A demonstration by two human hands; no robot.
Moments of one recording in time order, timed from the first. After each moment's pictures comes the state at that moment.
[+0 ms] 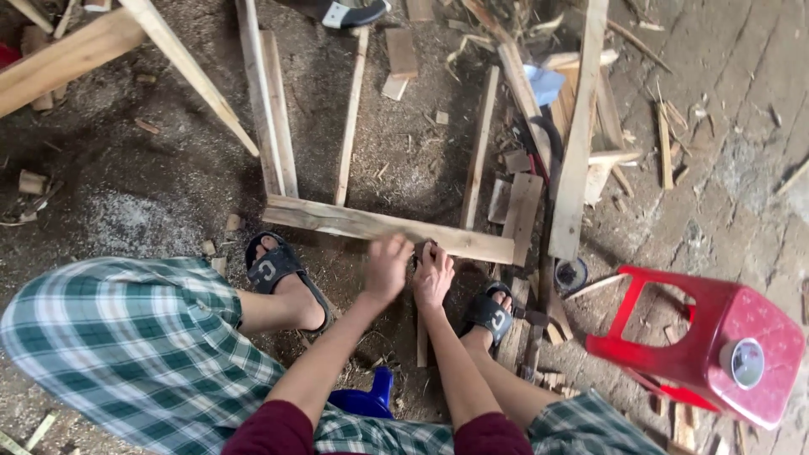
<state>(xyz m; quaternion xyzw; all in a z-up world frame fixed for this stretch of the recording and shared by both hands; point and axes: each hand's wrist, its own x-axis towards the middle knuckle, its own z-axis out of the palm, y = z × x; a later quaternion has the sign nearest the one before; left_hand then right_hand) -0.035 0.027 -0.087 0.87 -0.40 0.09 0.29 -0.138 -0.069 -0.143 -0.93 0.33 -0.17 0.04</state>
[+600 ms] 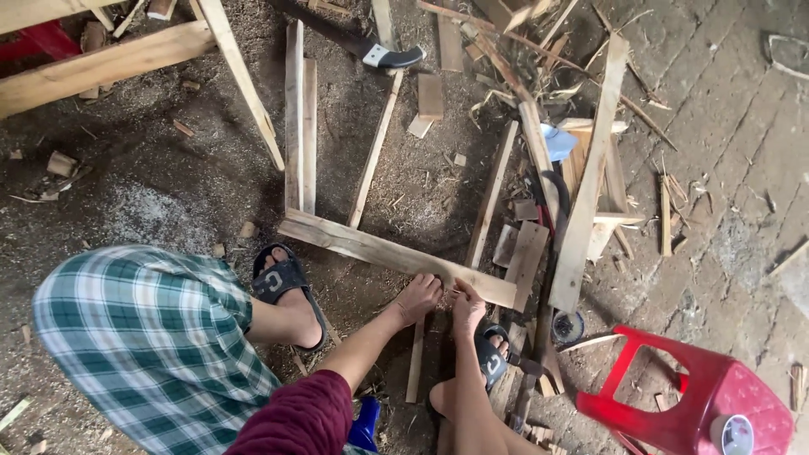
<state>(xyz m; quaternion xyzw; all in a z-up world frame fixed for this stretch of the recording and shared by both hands) -0.048 -0.030 -0.122 0.74 -0.60 0.22 0.19 -0.146 -0.141 -0.116 -0.71 0.55 -0.19 0.41</state>
